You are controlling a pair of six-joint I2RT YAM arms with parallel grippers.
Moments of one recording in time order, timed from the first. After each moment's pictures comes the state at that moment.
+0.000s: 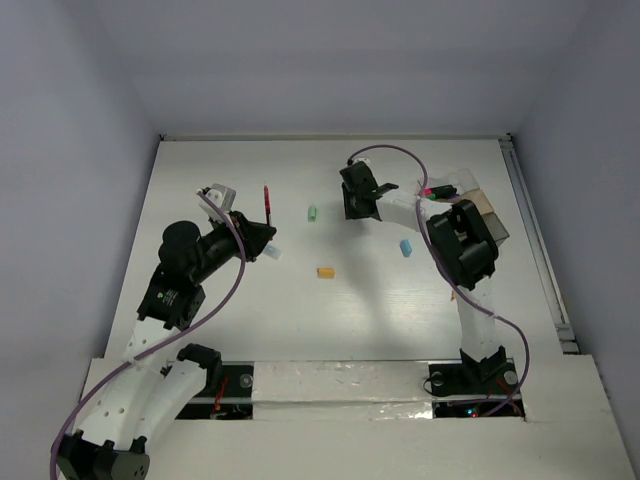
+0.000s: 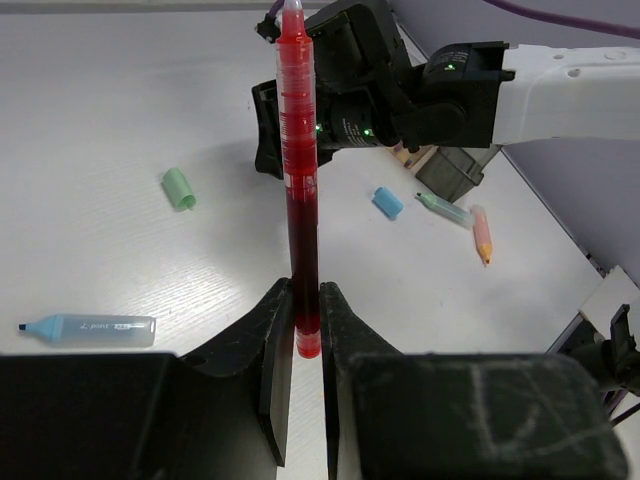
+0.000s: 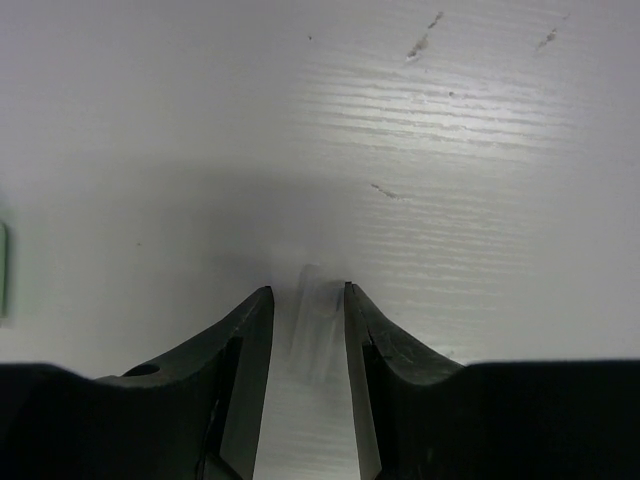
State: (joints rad) left arm -0.31 0.68 0.70 -0.15 0.39 -0.36; right arm 0.56 2.15 1.55 -0.28 0.30 0.33
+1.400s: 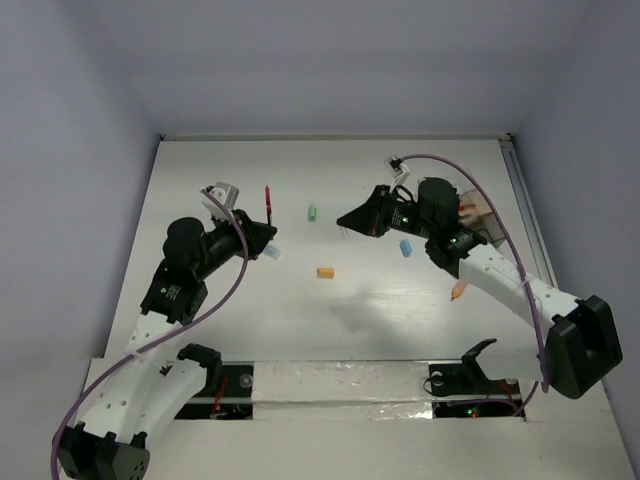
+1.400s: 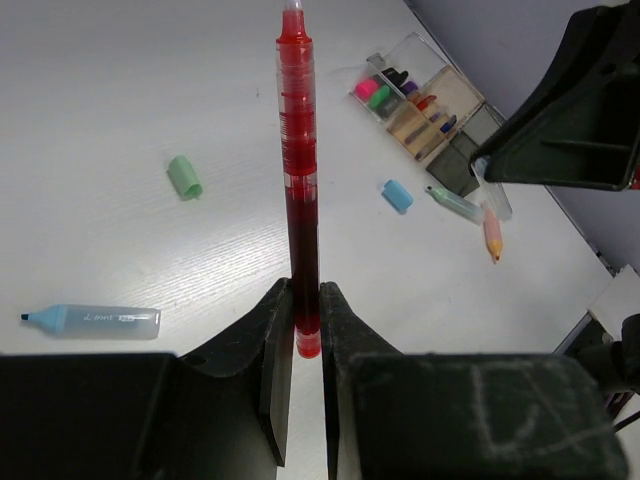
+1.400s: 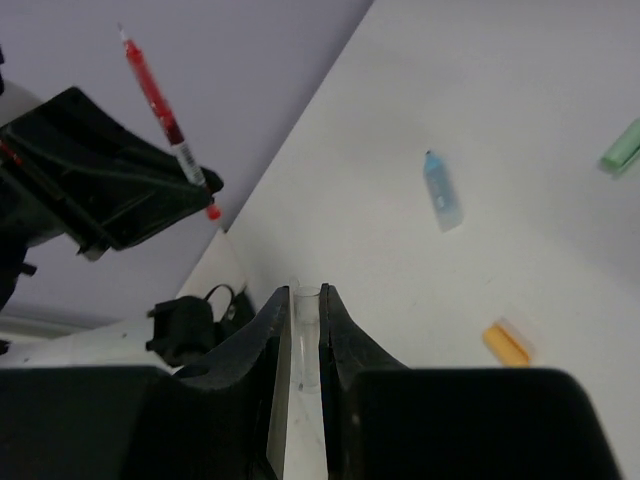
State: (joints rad) left arm -0.31 0.72 0.70 -0.15 0.38 -0.35; right arm 0.55 1.27 0.92 0.21 -0.54 0.69
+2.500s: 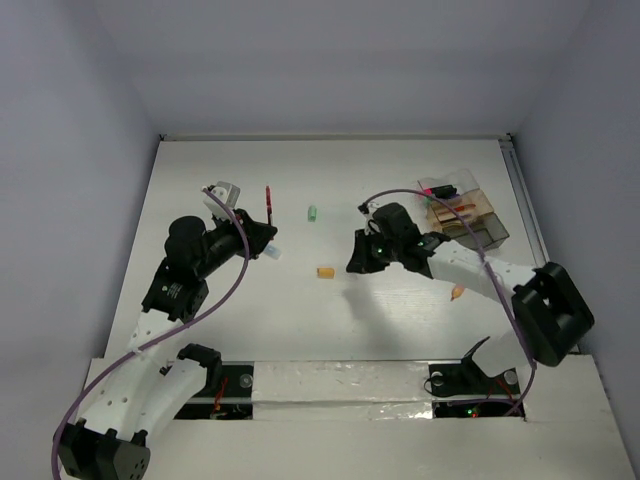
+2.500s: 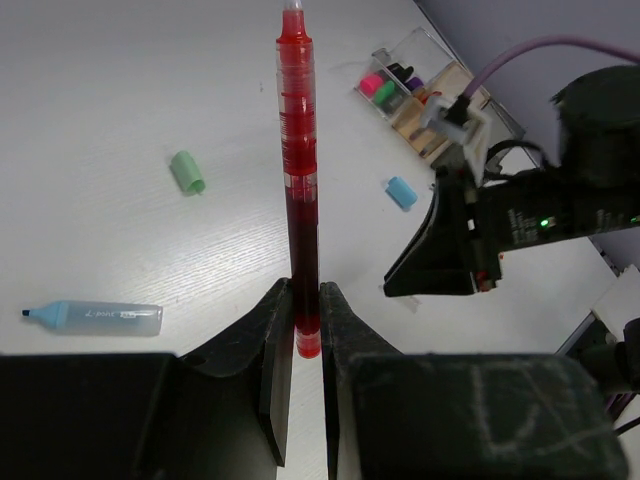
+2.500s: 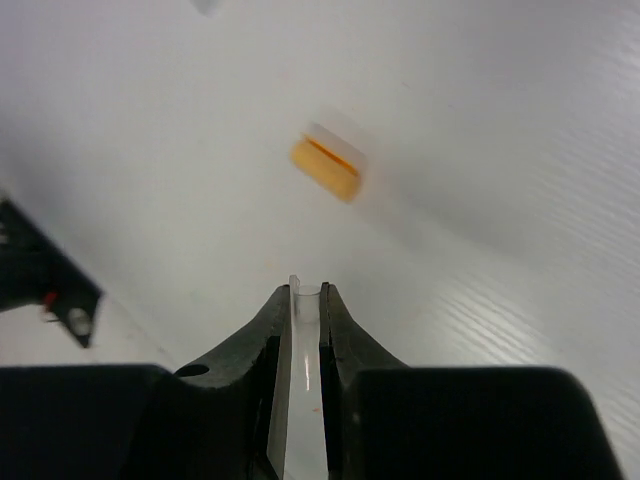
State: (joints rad) left arm -0.31 0.74 0.70 -0.15 0.37 -0.35; right arm 0.65 1.43 0.89 -0.17 -0.31 0.50
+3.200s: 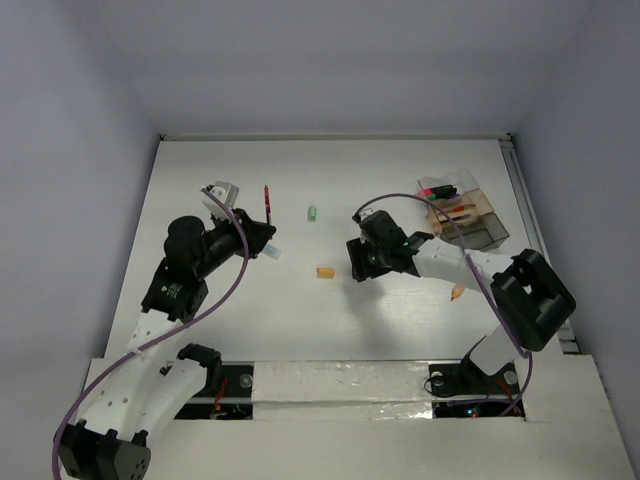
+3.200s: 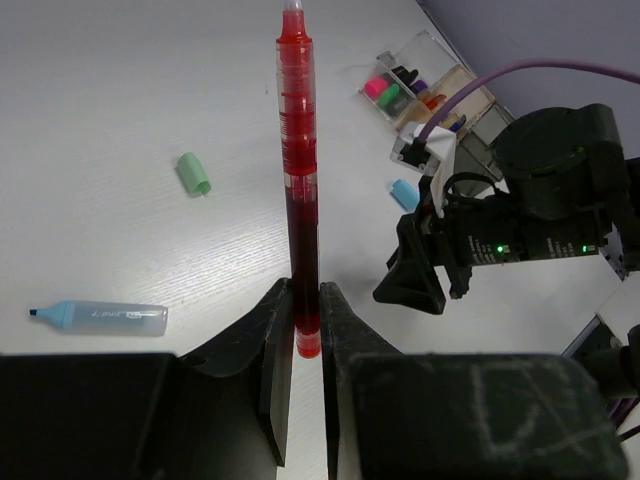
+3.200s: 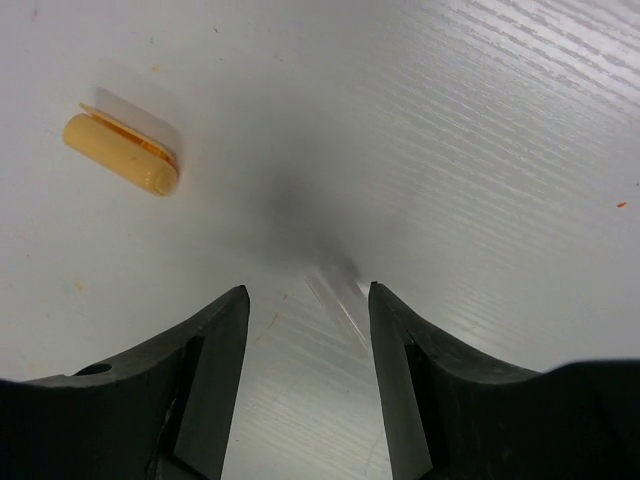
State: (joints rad) left arm -0.30 0.74 0.70 -0.15 0.37 -0.35; right arm 0.71 1.60 0.92 -0.31 0.03 0.34
